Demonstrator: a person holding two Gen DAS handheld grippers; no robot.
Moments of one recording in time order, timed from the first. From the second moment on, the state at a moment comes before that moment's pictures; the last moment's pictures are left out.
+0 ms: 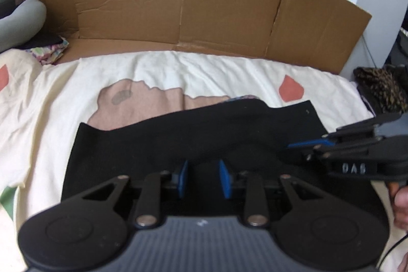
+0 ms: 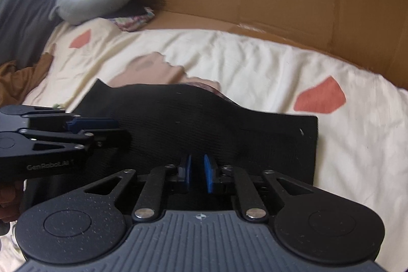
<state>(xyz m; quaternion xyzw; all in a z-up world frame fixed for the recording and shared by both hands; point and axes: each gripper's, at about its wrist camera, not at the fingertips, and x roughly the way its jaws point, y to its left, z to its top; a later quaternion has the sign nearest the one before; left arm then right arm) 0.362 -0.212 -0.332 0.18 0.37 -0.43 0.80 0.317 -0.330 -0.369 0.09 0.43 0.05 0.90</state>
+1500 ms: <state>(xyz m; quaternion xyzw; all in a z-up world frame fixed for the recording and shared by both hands) 0.305 -0.131 -0.312 0.20 0.43 -0.41 0.78 0.182 -0.327 -0.351 0.09 0.45 0.03 0.89</state>
